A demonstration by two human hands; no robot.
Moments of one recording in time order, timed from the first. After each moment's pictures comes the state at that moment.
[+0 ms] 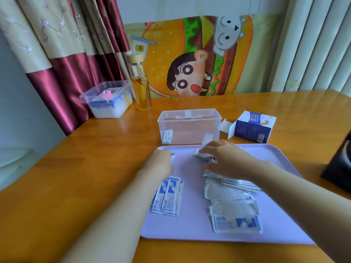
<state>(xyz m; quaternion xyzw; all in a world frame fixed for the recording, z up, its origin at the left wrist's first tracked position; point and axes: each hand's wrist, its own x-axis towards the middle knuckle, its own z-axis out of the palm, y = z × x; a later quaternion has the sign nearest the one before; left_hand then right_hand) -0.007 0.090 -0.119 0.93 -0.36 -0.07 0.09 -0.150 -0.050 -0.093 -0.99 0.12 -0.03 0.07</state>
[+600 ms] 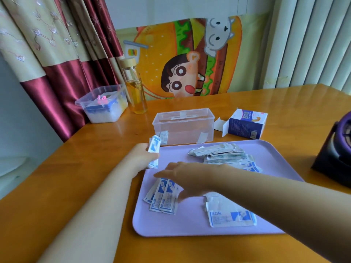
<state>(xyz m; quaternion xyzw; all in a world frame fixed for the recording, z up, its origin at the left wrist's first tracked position) 0.016 0.109 -0.102 0.85 -0.22 -0.22 0.42 -0.130 0.022 -0.085 -0.99 -0.06 0.11 0.03</state>
